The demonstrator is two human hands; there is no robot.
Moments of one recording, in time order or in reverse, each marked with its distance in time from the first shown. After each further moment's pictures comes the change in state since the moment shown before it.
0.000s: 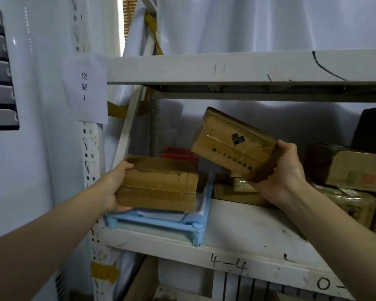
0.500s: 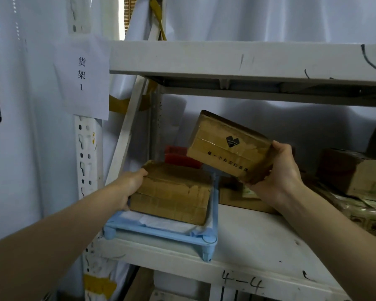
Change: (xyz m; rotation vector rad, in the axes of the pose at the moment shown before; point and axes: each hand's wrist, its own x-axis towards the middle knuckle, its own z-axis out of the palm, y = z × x) left_hand 0.076 -0.001 0.010 0.339 -0.014 0.085; right_hand 0.038 0.026 0.032 -0.055 0.022 -0.004
